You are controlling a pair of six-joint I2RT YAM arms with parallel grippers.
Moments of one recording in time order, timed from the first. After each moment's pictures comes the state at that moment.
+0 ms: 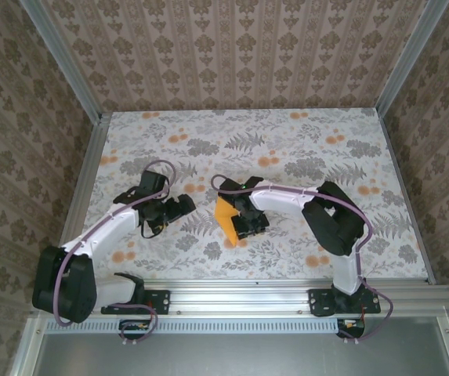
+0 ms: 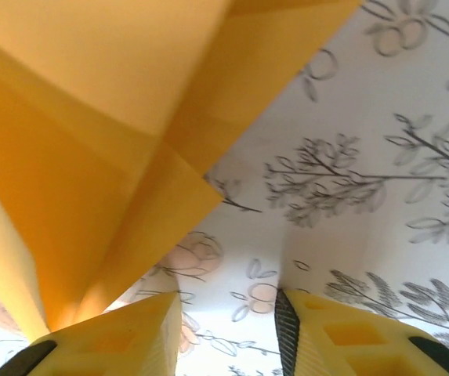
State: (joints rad) left arm -0.37 1.24 0.72 -0.60 0.24 -0.75; right arm 0.81 1.95 1.31 -0.94 -0.06 0.54
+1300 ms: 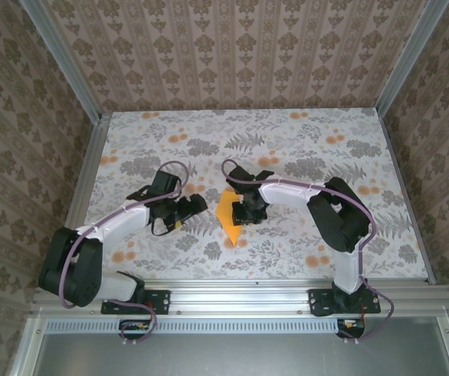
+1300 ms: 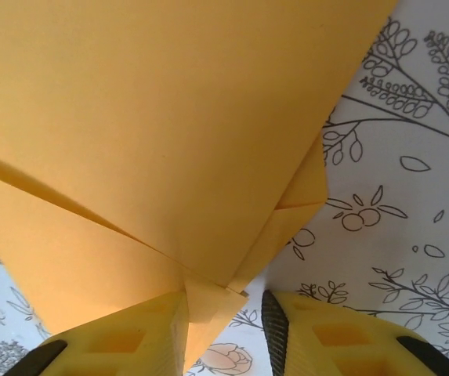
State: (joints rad) left arm -0.47 1.36 0.71 -0.42 0.33 -0.82; right arm 0.71 1.94 1.28 -0.74 -0.15 0.62
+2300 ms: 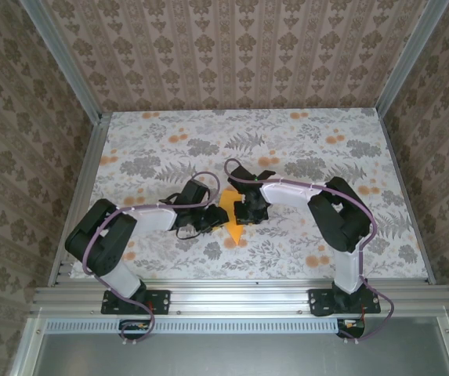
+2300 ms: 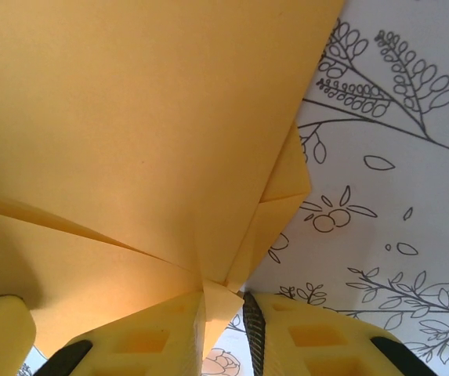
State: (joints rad) left arm -0.68 1.62 0.68 -0.01 0.45 -0.97; right arm 0.70 1.94 1.26 -0.73 -0.14 0.66
